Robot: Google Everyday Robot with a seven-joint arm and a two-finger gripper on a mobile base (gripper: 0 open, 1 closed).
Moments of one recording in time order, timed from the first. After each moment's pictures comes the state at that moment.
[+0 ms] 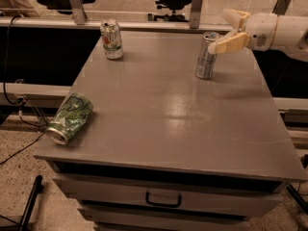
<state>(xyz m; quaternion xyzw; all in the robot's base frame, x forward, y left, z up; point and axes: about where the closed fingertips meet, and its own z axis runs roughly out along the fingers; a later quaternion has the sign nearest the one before) 0.700 -0.180 0.971 -0.43 0.60 0.32 0.59</state>
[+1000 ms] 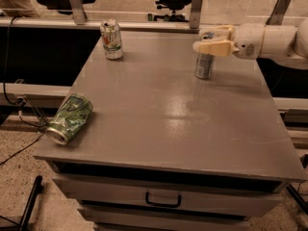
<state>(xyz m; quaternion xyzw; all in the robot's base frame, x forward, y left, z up) 0.692 -0.156 0.943 -0.45 0.60 0.33 0.57</state>
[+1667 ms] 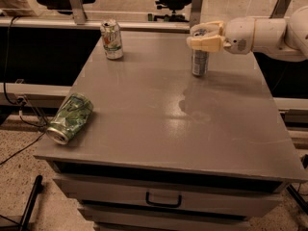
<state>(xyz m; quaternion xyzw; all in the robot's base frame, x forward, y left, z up) 0.695 -0.132 0.951 -0.47 0.60 0.33 0.56</state>
